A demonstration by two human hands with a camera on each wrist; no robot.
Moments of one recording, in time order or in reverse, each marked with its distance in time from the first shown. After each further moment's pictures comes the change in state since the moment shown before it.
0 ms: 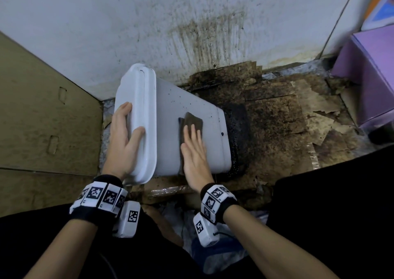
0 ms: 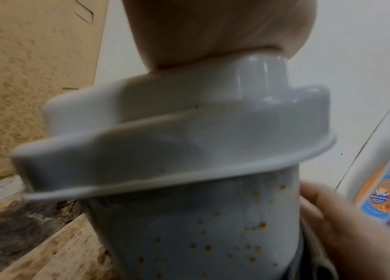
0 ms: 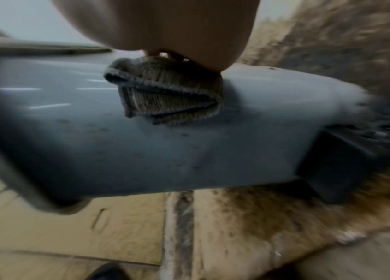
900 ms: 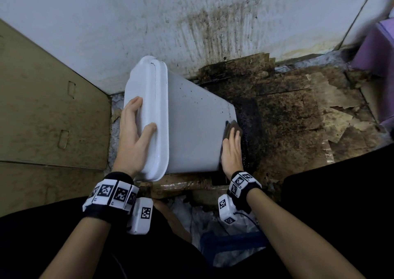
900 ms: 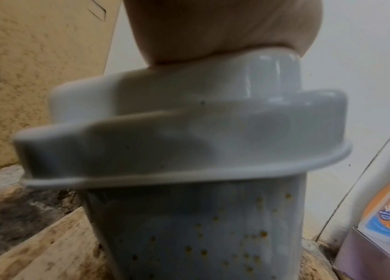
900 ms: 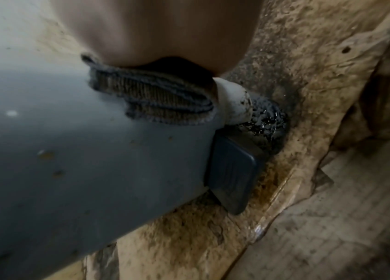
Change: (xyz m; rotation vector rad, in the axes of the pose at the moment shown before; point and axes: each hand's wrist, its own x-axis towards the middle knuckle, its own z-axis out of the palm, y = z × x) left_hand 0.001 0.000 0.001 -0.067 0.002 -0.016; right_hand 0.028 0.097 -0.025 -0.106 0.127 0.364
